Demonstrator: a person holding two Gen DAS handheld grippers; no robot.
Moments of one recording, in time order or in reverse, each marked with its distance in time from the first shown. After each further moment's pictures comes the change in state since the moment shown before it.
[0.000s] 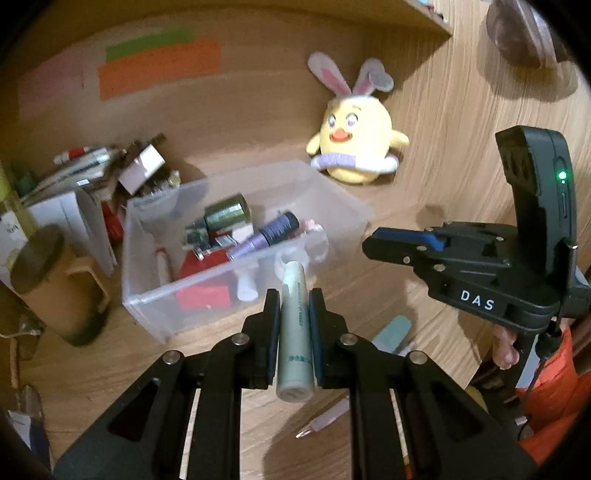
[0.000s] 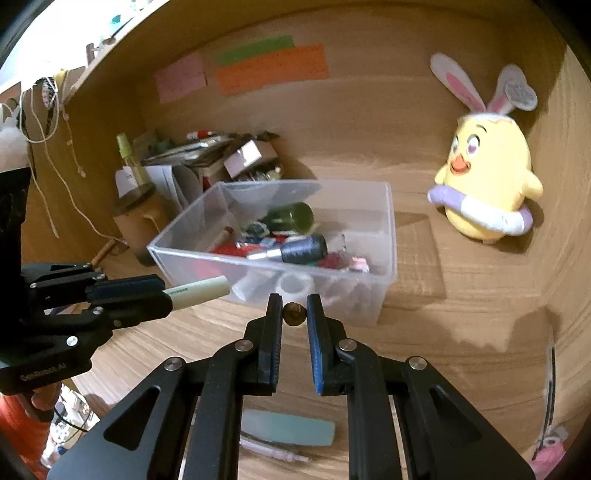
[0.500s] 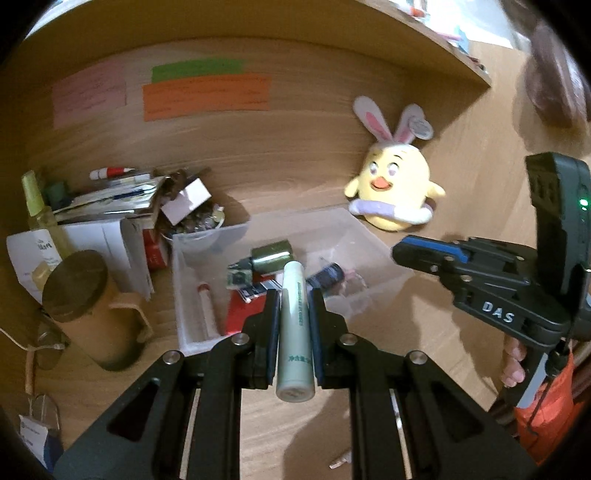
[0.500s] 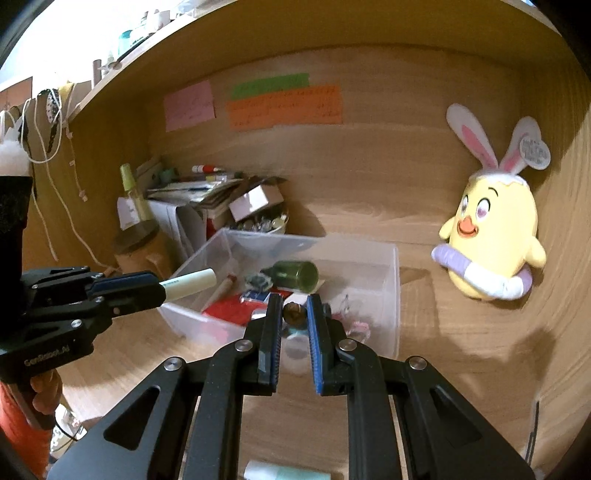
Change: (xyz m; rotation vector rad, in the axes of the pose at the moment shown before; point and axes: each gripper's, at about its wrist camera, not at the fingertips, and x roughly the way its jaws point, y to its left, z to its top) left arm -0.011 0.041 0.028 -0.094 -0.099 0.074; right arm 0.000 0.010 0.044 -0.048 -0.097 -0.024
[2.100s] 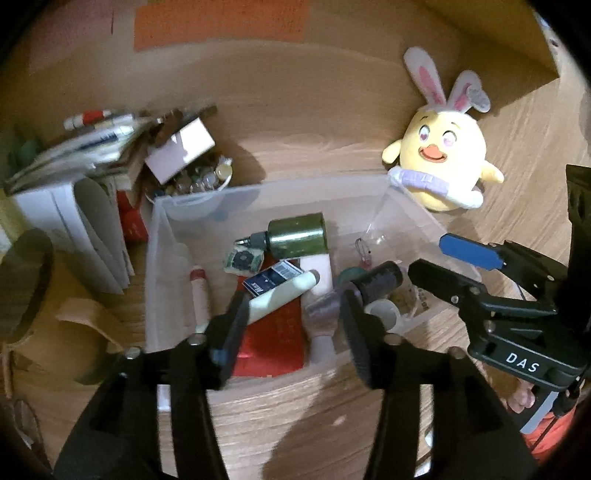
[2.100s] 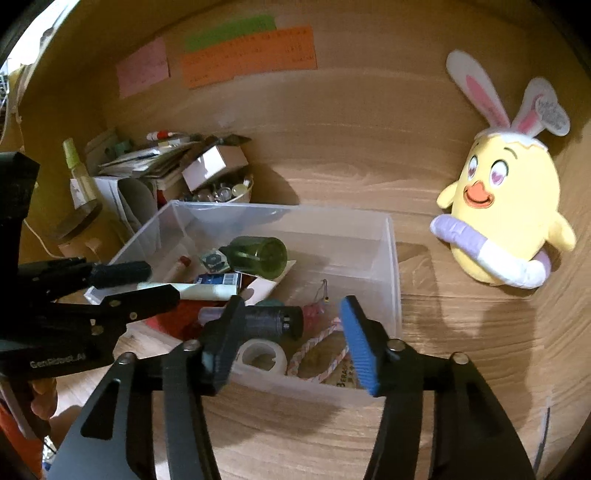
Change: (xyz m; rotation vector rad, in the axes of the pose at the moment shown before) left arm 0.086 0.022 0.008 -0.064 0.161 0.038; right arm 0.064 -0.021 -0.003 0.027 0.127 -0.078
